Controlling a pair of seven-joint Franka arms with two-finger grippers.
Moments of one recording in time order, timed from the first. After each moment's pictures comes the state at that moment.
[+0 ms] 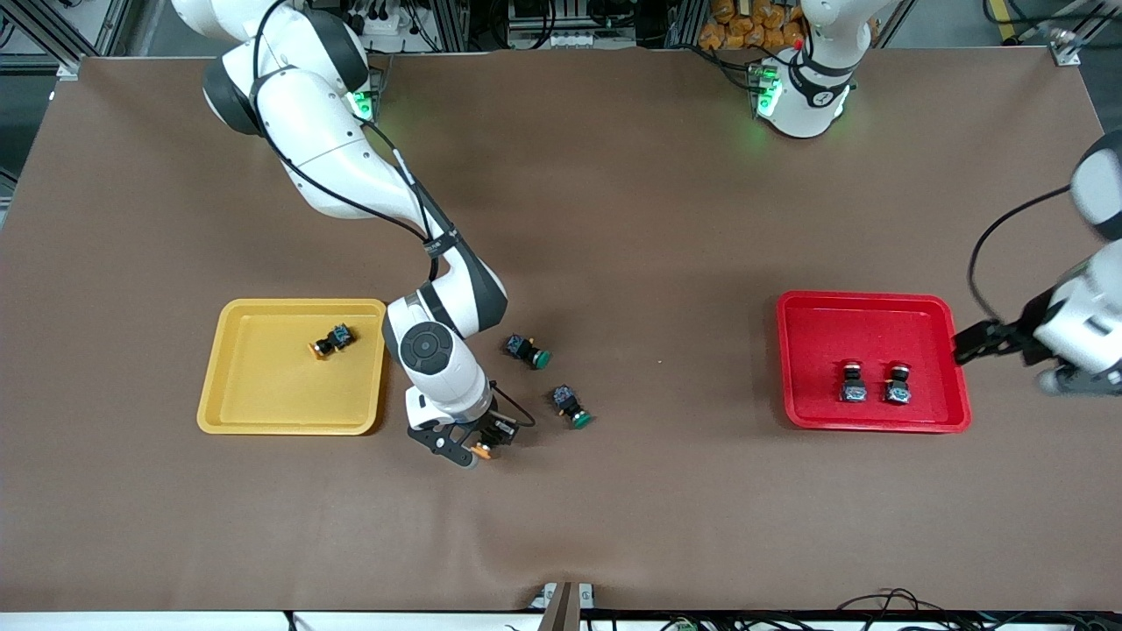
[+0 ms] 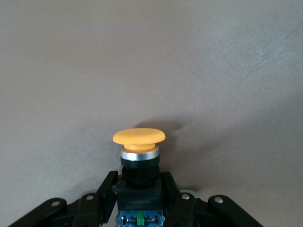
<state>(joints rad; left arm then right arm) 0.47 0.24 -0.45 -1.59 0.12 1.88 0.03 0.49 1.04 0.01 -1.16 0.01 2.41 0.99</state>
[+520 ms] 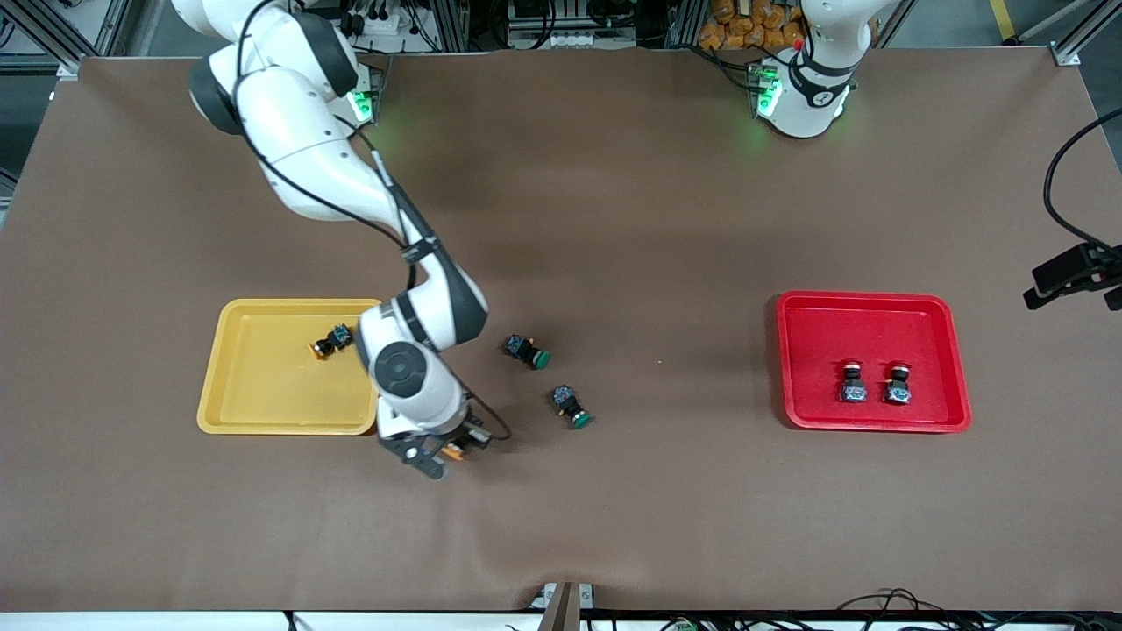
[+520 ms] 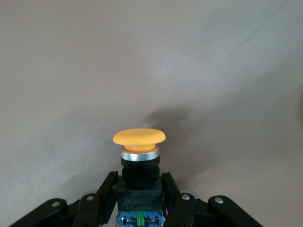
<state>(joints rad) 0.48 0.15 -0.45 -1.43 0.03 1.70 0.05 0.40 1.00 0.02 -1.08 0.01 2.16 0.96</state>
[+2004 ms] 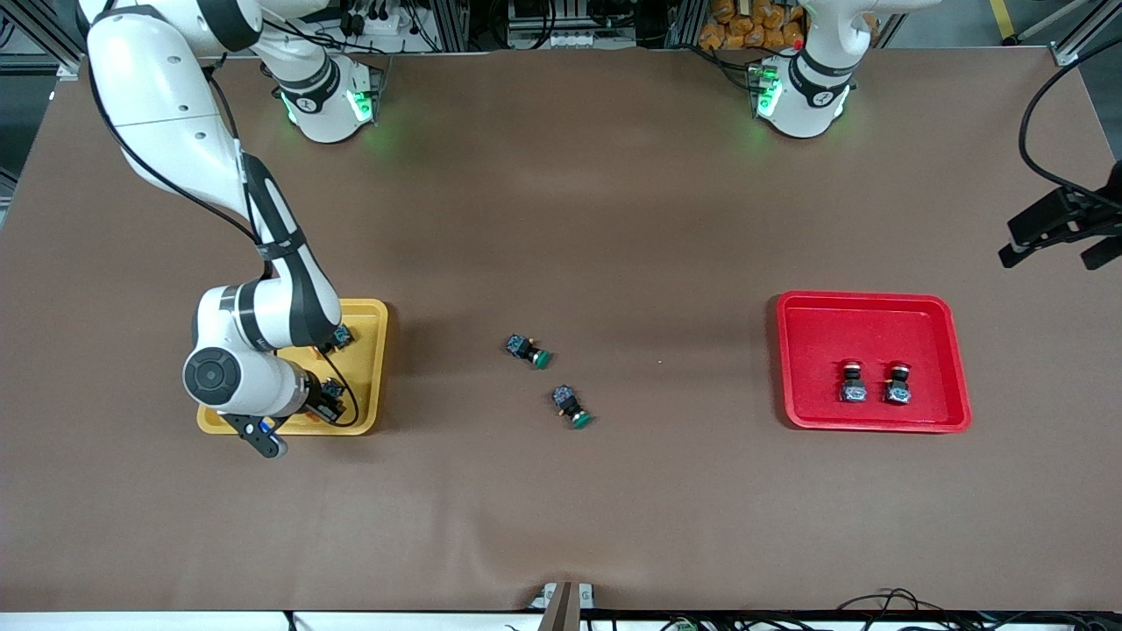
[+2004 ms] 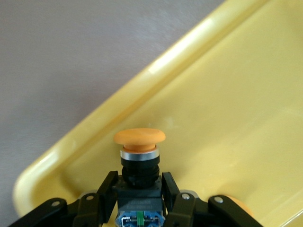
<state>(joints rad) -0.06 0.04 0.07 -1.48 -0.08 1.66 0.00 0.15 0.70 -0.02 -1.63 0.01 2.20 0.82</state>
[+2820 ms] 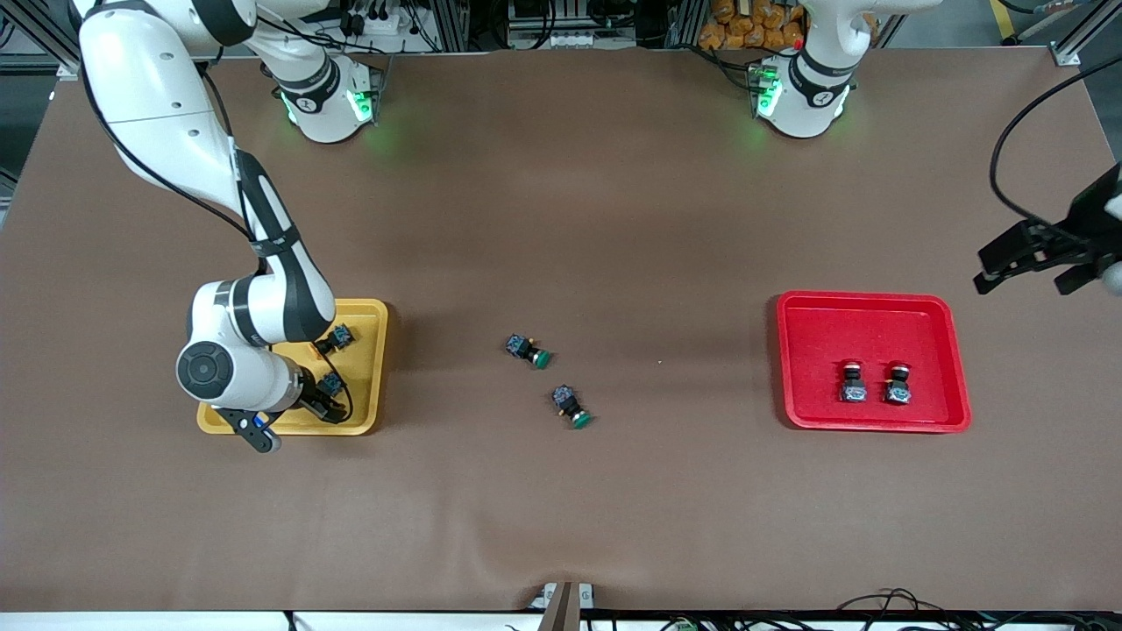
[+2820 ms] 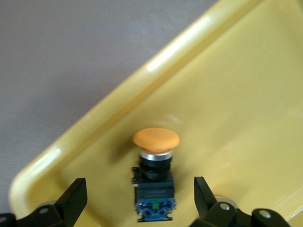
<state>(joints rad) -0.08 0.06 0.04 -1.55 -0.03 1.77 -0.01 0.14 0.68 -0.01 -1.64 0.01 2.22 0.82</state>
